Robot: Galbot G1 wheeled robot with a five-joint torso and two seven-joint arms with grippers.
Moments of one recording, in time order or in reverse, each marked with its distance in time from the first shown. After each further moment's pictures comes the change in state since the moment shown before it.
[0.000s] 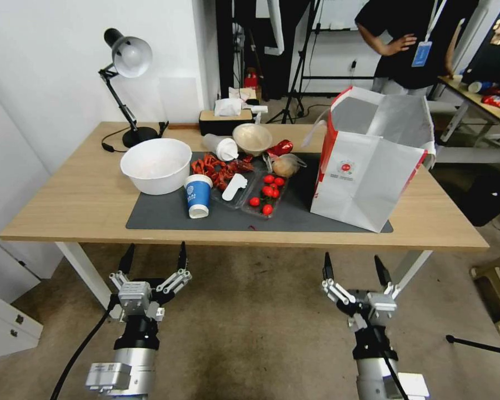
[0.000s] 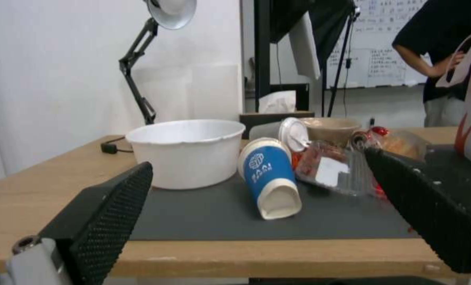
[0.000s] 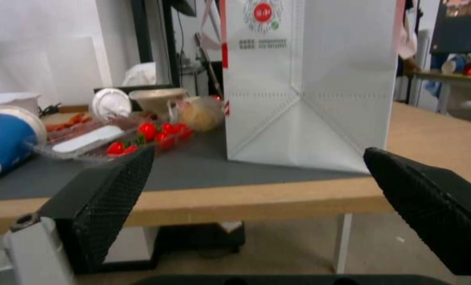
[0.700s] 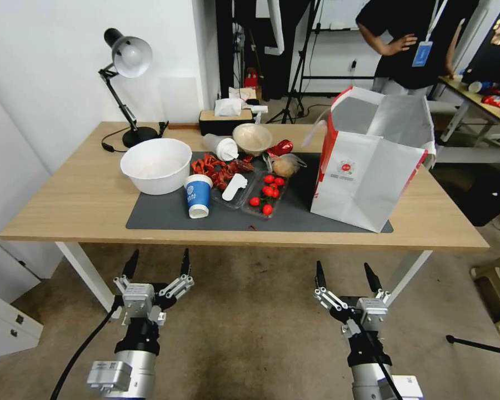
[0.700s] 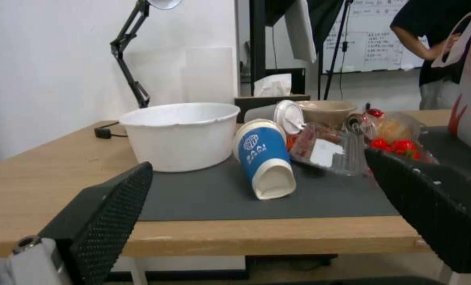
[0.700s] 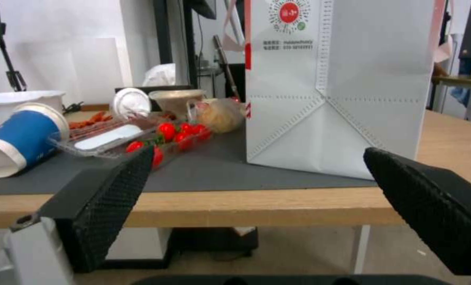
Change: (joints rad) left arm 0.014 0.011 0.003 -0.003 -0.011 0.034 0.004; right arm 0.037 -0.017 0.005 -0.020 0.012 0.010 -0.058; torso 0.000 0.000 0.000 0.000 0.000
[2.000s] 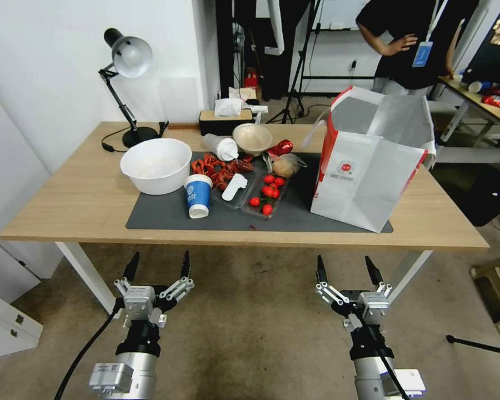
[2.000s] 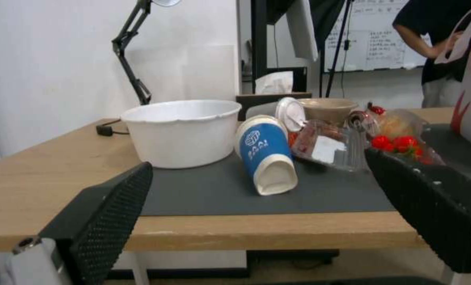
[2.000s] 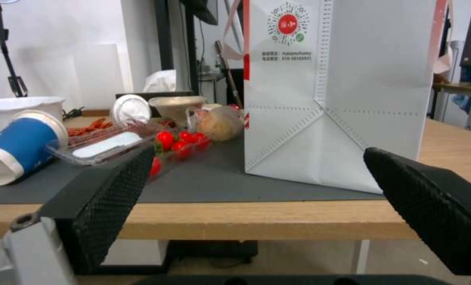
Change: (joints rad) left arm 0.002 -0.007 0.001 0.012 0.006 -0.012 -0.001; right arm 0.015 -0.025 0.010 0.009 0.018 -0.002 0.001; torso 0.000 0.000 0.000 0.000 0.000
